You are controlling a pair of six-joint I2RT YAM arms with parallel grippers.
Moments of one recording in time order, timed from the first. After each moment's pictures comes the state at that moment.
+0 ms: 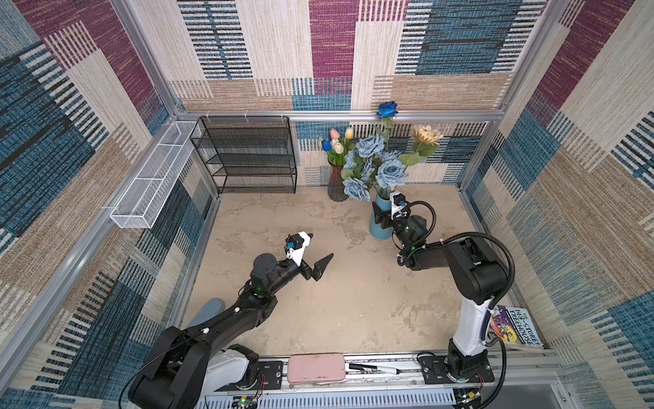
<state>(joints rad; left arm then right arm) -0.44 1.18 0.39 0.80 0.42 0.00 0.28 1.96 0.89 1.18 -0.02 -0.07</state>
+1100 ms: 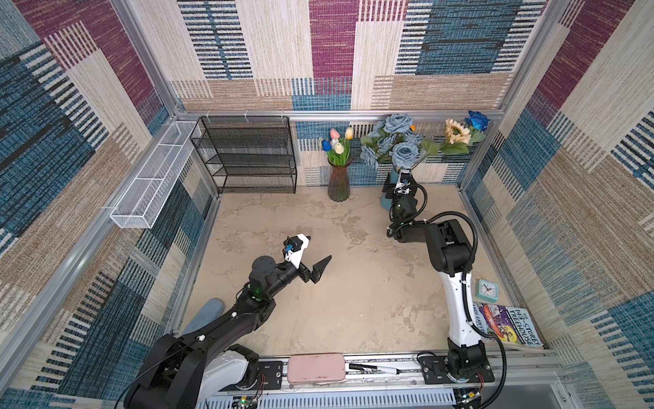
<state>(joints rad) -0.44 1.13 0.37 0.75 0.40 0.01 0.22 2.40 1.49 1.20 0.34 -0.09</state>
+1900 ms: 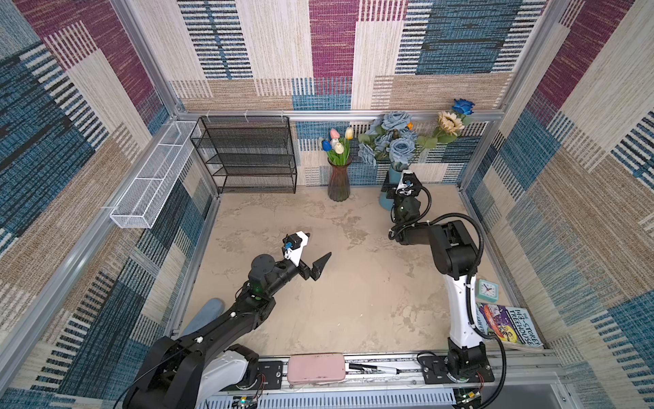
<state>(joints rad) -0.44 1.11 0.39 0.72 0.36 0.01 0.22 2.29 1.36 1.26 0.31 -0.09</state>
